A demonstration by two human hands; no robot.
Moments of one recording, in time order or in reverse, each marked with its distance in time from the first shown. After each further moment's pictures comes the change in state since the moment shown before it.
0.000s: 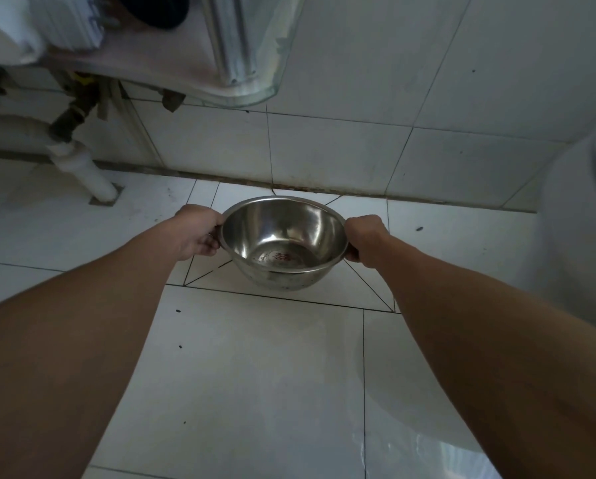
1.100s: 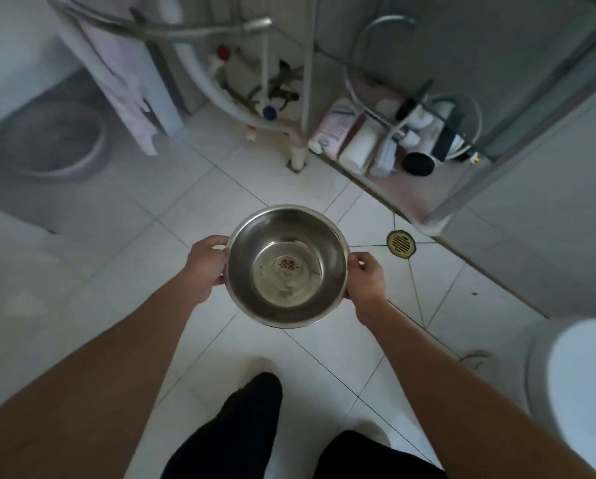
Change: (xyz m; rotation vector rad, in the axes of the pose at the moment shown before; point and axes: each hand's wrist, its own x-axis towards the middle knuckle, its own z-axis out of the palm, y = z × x) left_hand -0.348 -0.048 -0.258 -0.533 0.383 -0.365; right_hand -0.378 -0.098 0.060 -0.219 -0.290 -0.196
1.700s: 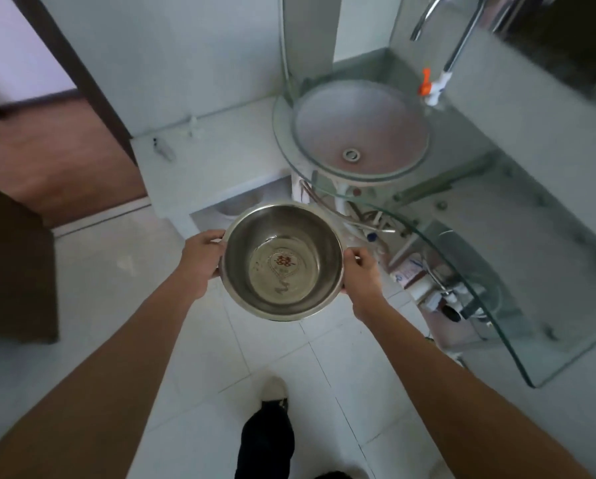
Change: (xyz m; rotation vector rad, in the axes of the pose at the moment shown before) left_hand -0.308 0.206 -0.354 -0.340 0.345 0.085; right_hand -0.339 -0.366 0.047 -0.136 -0.363 -0.272
